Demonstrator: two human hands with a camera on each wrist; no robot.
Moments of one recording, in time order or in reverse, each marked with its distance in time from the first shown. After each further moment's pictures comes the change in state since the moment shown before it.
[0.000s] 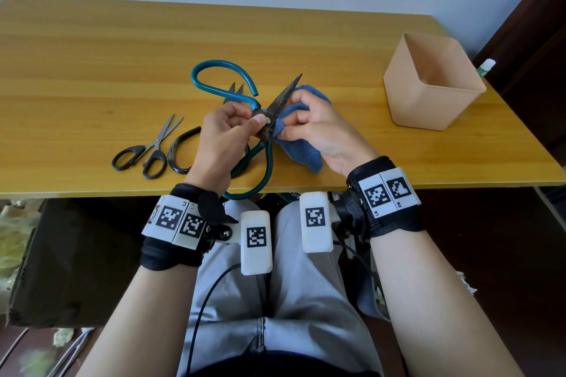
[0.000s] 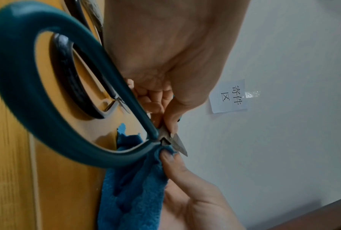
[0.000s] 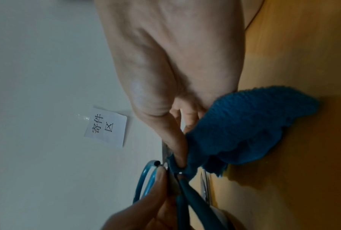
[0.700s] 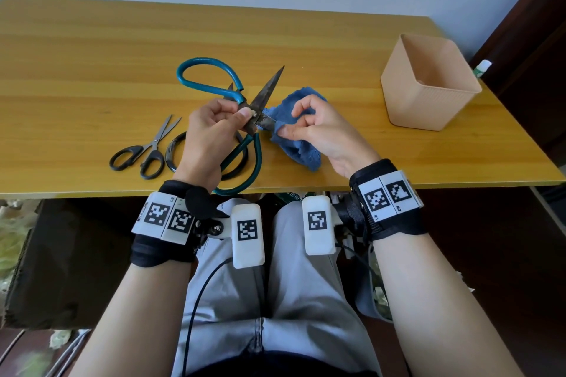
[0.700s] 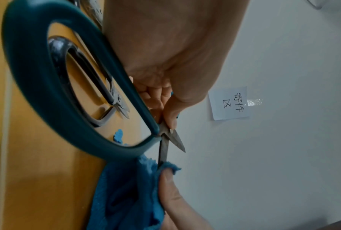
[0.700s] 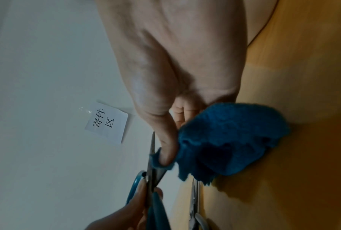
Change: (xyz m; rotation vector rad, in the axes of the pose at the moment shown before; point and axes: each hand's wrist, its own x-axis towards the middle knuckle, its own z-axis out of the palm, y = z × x) left_hand 0.001 0.005 -0.009 -0.060 0.040 -0.005; right_hand -0.007 0.005 -0.009 -0.022 0.059 -0.007
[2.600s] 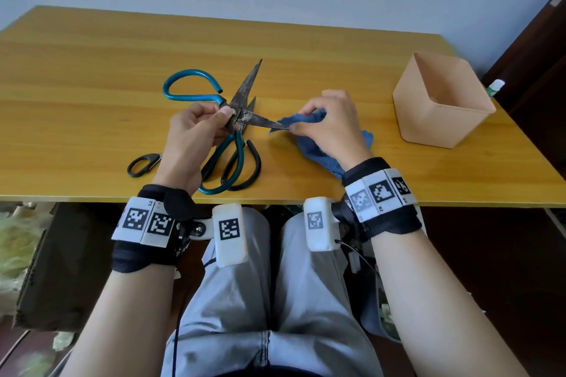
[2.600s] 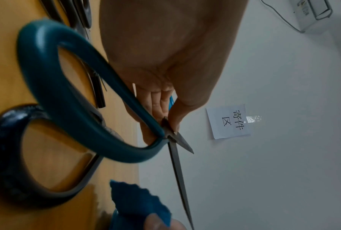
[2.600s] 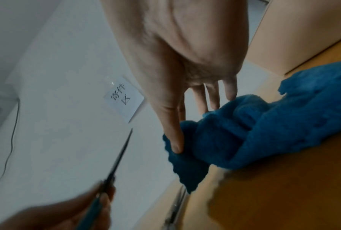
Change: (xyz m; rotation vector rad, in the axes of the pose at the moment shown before) left_hand 0.008 0.014 -0.040 0.036 0.060 -0.016; right_hand 0.029 -0.009 0.007 -0.462 0.302 -0.181
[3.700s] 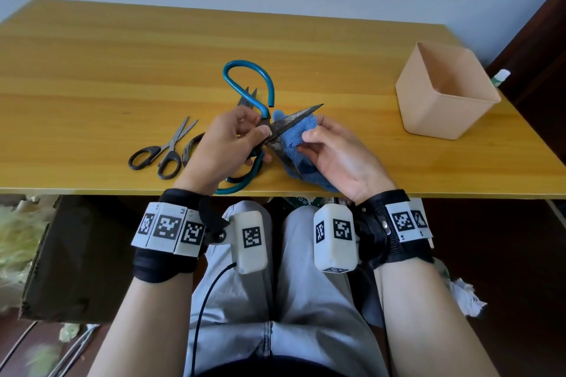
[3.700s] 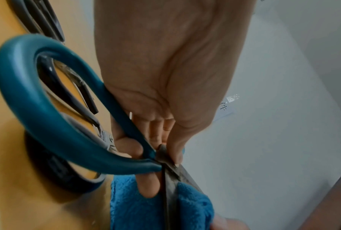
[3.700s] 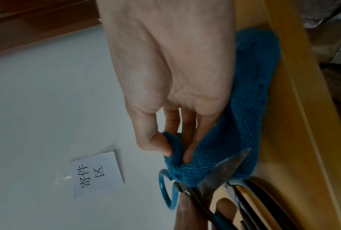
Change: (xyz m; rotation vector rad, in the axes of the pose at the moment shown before) left_hand -0.022 0.003 0.024 0.297 -0.267 0.022; right_hand -0.040 0.019 0.003 1.246 -0.370 0.313
